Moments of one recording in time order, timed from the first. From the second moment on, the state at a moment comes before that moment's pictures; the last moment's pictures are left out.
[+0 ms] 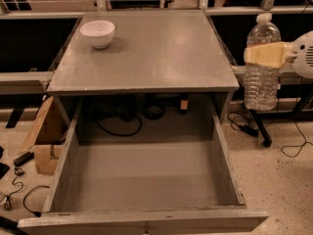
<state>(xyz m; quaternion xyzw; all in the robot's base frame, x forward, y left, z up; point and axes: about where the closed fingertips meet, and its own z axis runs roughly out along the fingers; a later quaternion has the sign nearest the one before) 0.544 -0.240 0.984 -0.12 0.84 0.16 0.49</state>
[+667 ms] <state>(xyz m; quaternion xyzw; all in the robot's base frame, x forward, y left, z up) 0.539 -0.231 0.998 -0.14 0.83 0.19 0.51</state>
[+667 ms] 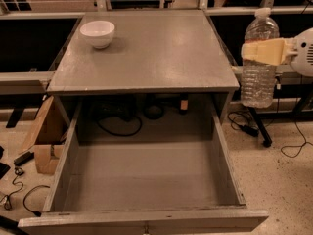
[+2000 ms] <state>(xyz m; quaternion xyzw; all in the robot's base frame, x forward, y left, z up) 0.654 -0.142 1.009 -0.19 0.72 0.19 0.64</state>
